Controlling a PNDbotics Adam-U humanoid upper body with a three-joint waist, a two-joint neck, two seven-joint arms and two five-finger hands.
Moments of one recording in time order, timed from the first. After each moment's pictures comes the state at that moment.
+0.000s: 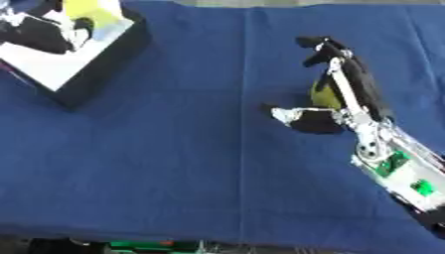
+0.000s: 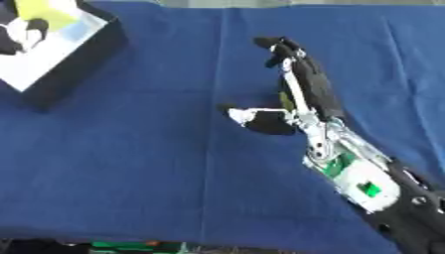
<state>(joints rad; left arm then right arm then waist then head) -0.95 0.72 -0.45 -1.61 -0.68 0.45 -0.42 -0.35 -0.66 0.46 -1.99 0.36 0.39 -0.40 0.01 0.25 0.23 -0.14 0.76</state>
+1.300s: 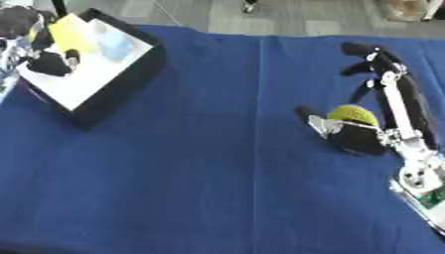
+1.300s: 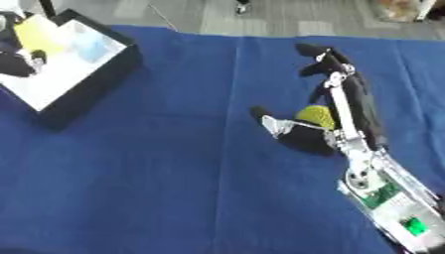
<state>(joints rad) -0.97 0.65 -0.34 -1.14 -0.88 0.39 -0.23 -0.41 -0.65 0.42 -1.99 0.29 0.26 -0.49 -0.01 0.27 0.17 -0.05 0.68</state>
